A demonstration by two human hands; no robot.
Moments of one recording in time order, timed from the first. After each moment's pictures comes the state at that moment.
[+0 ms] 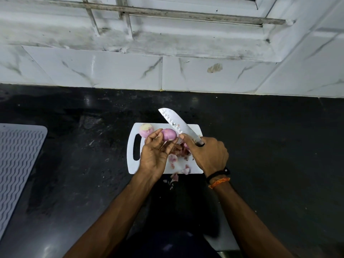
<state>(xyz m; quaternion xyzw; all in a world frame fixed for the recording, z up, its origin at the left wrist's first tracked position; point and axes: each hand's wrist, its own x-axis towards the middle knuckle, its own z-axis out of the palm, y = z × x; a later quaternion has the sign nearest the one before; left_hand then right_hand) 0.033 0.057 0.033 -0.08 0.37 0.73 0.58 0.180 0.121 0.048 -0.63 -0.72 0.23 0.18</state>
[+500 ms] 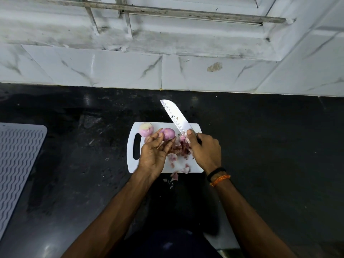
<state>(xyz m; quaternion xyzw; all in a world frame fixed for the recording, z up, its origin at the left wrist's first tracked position) 0.030 0.059 0.027 -0.08 0.38 0.72 0.58 0.174 0.125 0.054 -0.60 -0.72 0.31 0.16</state>
